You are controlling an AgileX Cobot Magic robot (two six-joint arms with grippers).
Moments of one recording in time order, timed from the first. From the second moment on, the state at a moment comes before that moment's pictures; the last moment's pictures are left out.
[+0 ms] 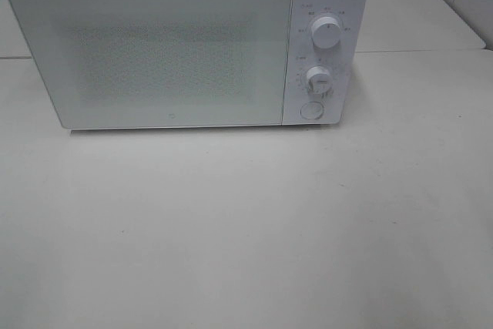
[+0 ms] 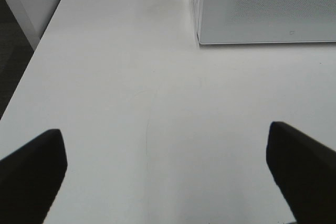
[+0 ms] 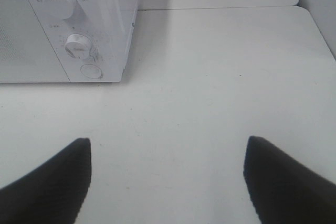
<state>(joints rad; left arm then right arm) 0.01 0.00 -0.50 0.00 1.04 0.02 0.06 0.50 -0.50 0.01 0.53 0.06</state>
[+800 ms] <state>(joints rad) 0.01 0.00 -0.50 0.00 1.04 0.02 0.06 0.89 -0.50 0.01 0.04 0.06</state>
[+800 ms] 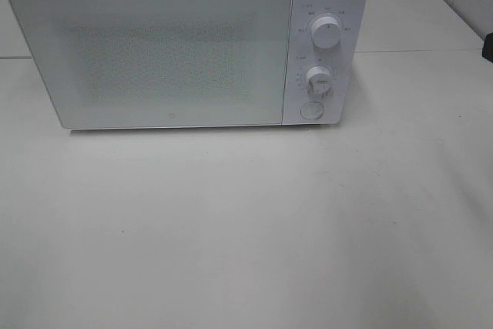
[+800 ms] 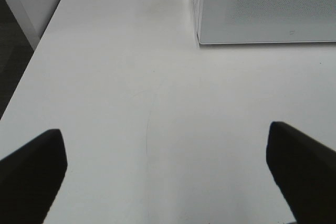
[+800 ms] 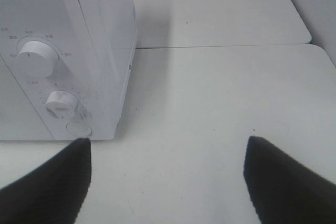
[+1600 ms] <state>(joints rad) 0.01 0.00 -0.50 0.00 1.04 0.02 0.10 1.17 -0.25 0.15 -0.66 0.00</state>
